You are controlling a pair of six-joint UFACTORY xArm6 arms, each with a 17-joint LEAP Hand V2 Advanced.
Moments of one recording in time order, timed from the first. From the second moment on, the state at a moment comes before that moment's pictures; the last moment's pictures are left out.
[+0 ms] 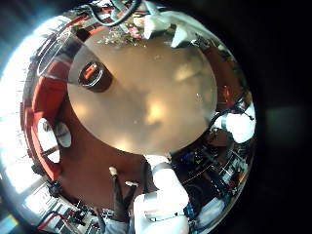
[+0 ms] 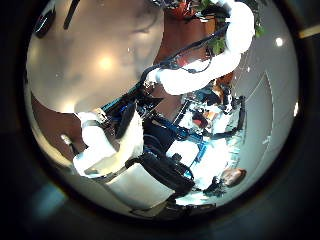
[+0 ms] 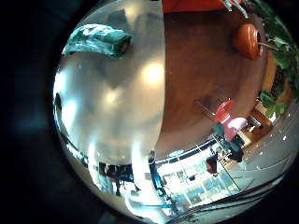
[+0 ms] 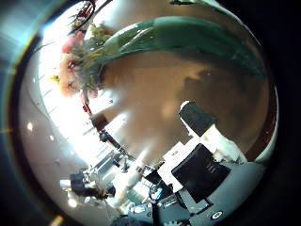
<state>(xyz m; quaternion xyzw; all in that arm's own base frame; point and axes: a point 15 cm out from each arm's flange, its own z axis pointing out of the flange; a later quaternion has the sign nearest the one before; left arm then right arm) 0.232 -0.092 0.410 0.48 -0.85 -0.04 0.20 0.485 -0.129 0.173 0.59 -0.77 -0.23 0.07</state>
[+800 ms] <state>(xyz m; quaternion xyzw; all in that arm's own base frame) 0.238 -0.098 0.412 0.49 -0.85 -0.03 0.20 0.485 -0.134 0.145 0.59 -0.77 -0.24 0.07</state>
